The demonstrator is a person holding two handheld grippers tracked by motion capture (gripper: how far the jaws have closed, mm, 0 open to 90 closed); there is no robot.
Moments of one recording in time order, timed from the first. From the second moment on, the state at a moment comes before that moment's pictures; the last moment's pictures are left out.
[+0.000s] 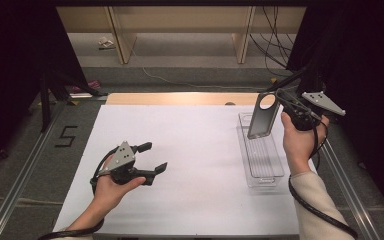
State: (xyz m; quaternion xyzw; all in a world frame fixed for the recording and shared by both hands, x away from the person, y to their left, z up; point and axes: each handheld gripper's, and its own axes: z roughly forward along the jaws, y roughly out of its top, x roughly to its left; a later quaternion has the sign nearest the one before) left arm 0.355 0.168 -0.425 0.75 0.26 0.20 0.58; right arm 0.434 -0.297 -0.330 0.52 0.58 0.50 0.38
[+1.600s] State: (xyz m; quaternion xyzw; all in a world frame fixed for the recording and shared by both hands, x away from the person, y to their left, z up) left arm 0.356 0.169 -0.425 0.75 0.26 0.20 0.58; right arm 0.449 -0.295 -0.333 0.52 0.58 0.50 0.38
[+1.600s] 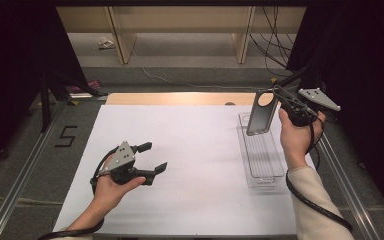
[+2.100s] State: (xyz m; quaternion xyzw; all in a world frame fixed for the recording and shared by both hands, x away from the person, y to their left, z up) left arm 0.356 0.168 -0.425 0.75 0.26 0.20 0.58; right arm 0.452 -0.296 -0.332 0.52 0.58 0.50 0.38
